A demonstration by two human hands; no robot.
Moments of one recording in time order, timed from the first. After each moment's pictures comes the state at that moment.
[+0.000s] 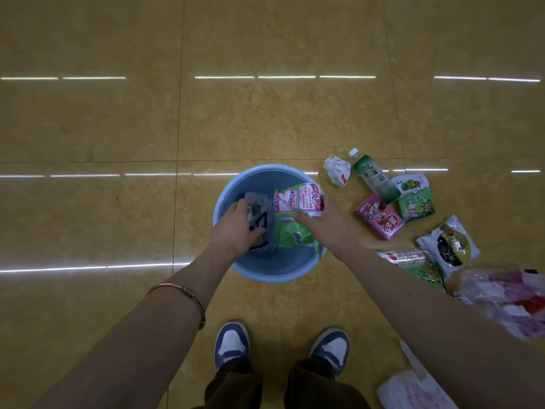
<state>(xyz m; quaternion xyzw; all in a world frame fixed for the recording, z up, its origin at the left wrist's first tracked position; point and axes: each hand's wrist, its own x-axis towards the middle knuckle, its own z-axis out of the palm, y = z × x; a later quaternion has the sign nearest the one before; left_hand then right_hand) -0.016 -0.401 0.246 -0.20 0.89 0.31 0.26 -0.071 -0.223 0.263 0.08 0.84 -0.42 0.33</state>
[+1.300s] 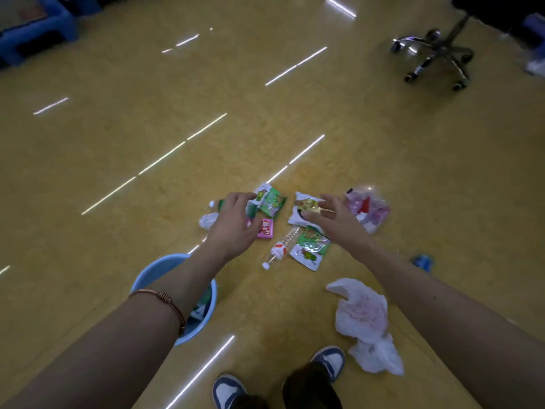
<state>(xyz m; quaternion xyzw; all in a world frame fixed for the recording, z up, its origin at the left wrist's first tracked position) -0.068 -0.139 0.526 0.22 0.89 0.34 0.20 0.025 0.057 0.525 0.33 0.75 -0.57 0.08</state>
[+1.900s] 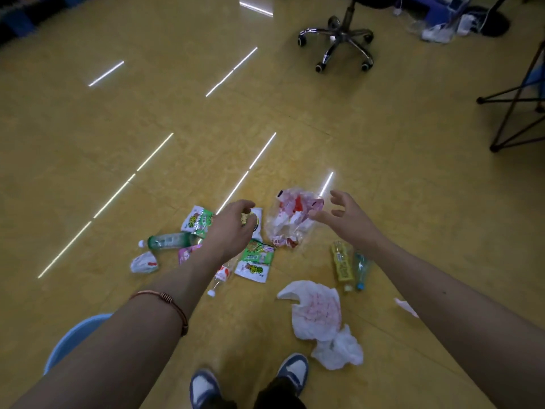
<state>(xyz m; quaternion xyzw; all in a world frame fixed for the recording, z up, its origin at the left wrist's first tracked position) -0.013 0.092 0.528 0.31 0.86 0.30 0.26 0.141 0.270 0.544 0.42 0.73 -0.54 0.00</state>
